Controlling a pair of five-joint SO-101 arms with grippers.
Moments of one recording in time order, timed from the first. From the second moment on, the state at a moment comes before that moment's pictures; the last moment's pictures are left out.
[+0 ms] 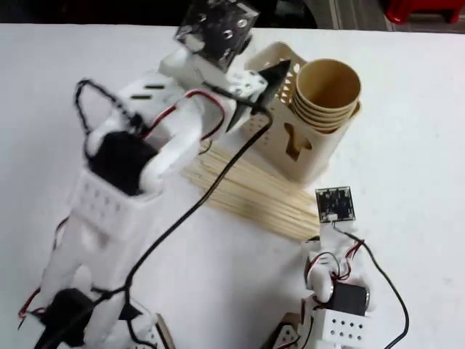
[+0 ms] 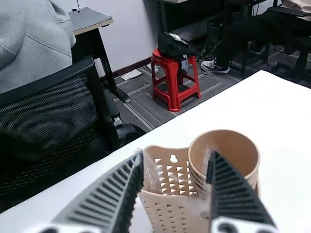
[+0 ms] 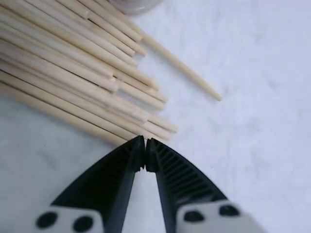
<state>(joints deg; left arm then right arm) 27.5 -17.8 -17.0 60.4 -7.6 8.2 -99.9 96.4 68.2 17.5</state>
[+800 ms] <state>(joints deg) 27.5 -47.1 -17.1 88.5 -7.7 8.2 -99.9 96.4 68.2 17.5</state>
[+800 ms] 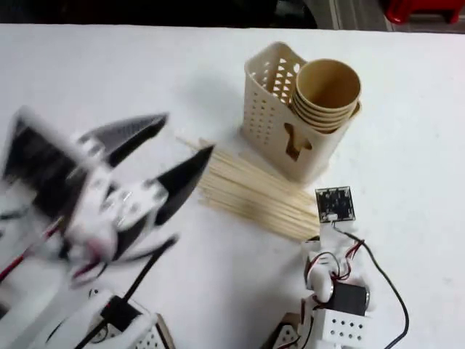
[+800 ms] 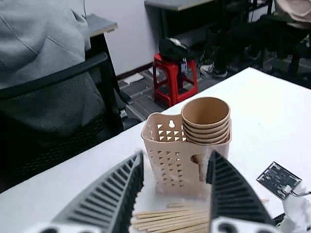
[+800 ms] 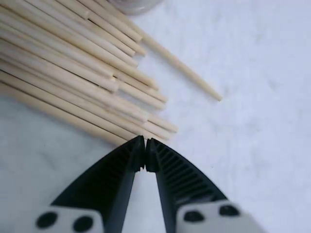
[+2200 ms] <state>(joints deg) 10.4 -90.2 49.0 76.0 -14.6 0.5 -100.0 96.4 70.0 17.5</state>
